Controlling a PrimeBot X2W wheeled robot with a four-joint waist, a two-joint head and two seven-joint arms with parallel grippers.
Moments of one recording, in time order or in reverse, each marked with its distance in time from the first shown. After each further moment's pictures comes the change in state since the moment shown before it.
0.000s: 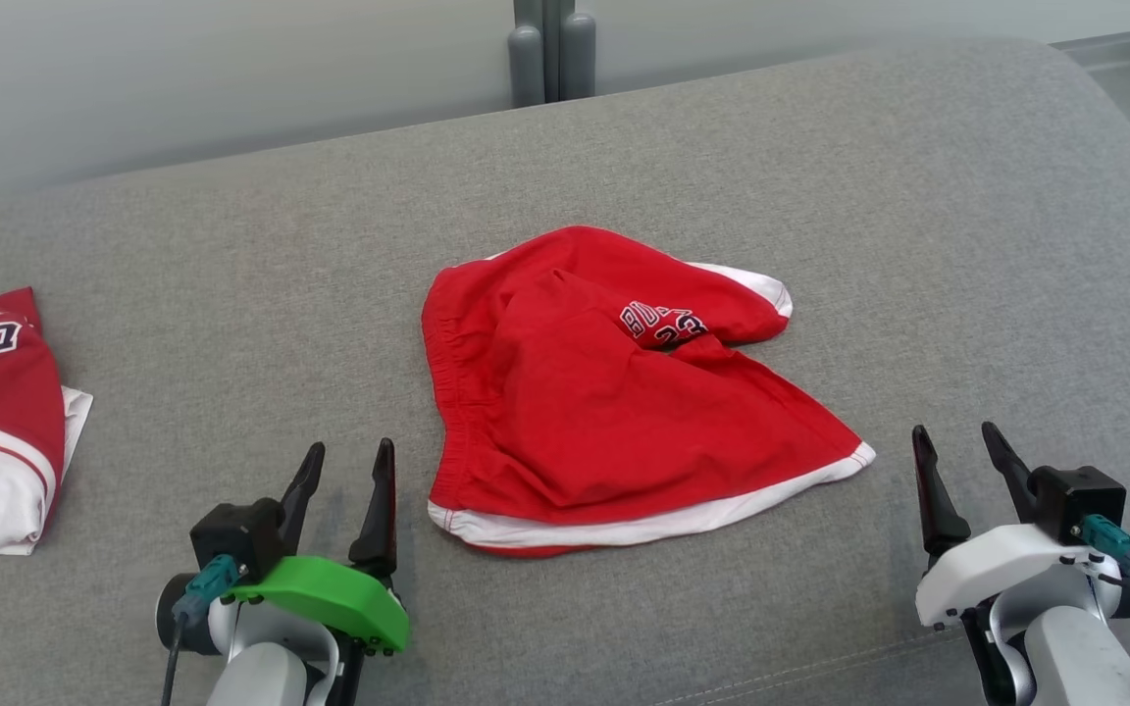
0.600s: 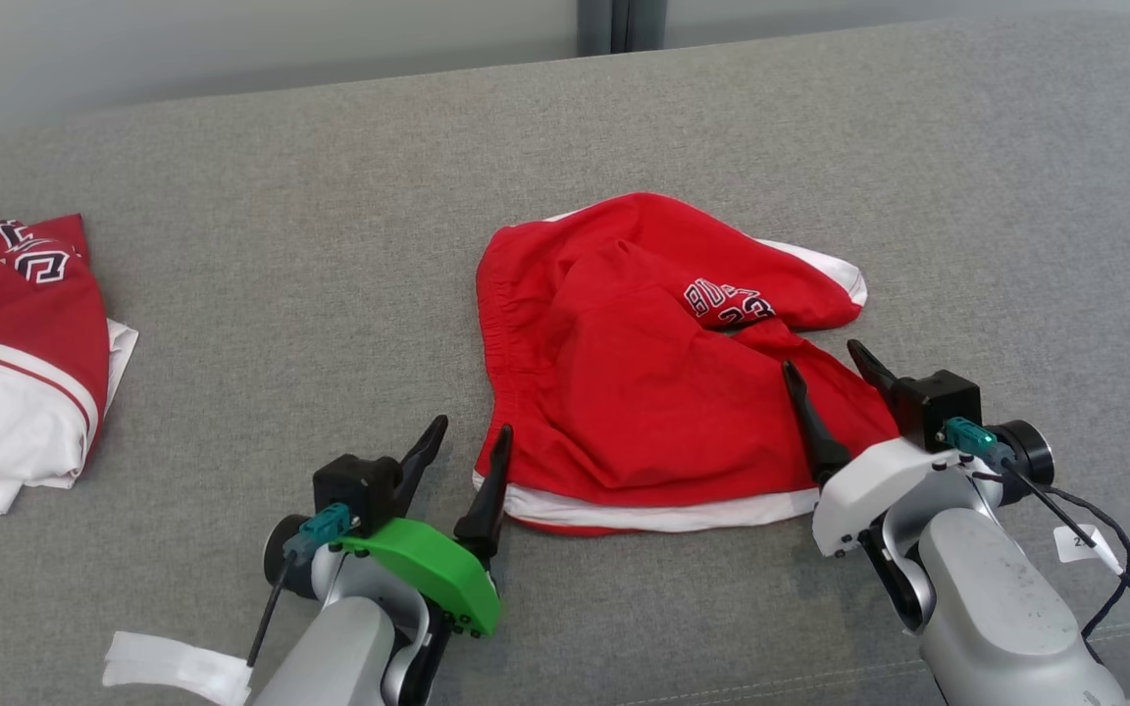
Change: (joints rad) left arm -0.132 0.000 -0.277 0.105 -0.123 0.000 0.000; right arm -0.230 0.035 0.206 0.147 -0.042 0.000 0.000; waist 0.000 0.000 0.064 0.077
